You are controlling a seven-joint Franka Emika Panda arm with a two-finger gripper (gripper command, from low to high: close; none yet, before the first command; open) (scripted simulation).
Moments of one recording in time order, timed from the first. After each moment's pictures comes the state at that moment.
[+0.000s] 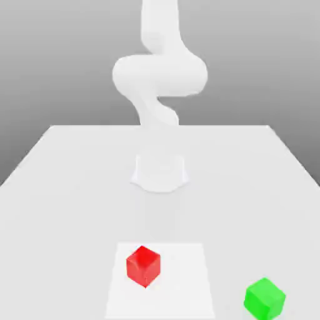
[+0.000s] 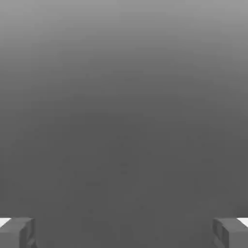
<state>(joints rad) -0.02 -0.71 0.01 -2.35 0.01 2.35 0.85</state>
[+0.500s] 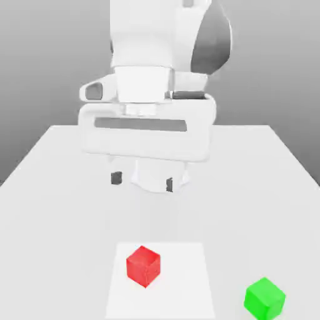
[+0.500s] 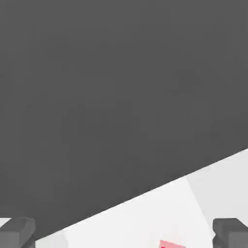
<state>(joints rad) -0.11 -0.16 0.05 -2.63 0.03 2.66 1.19</state>
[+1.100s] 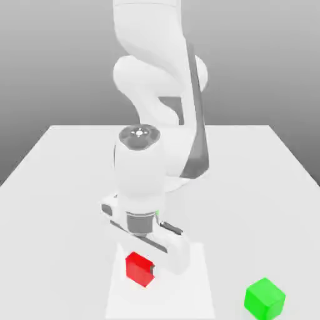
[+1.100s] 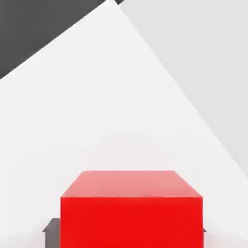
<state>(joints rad) -0.12 0.28 0.03 -2.69 -0.04 2.97 1.38</state>
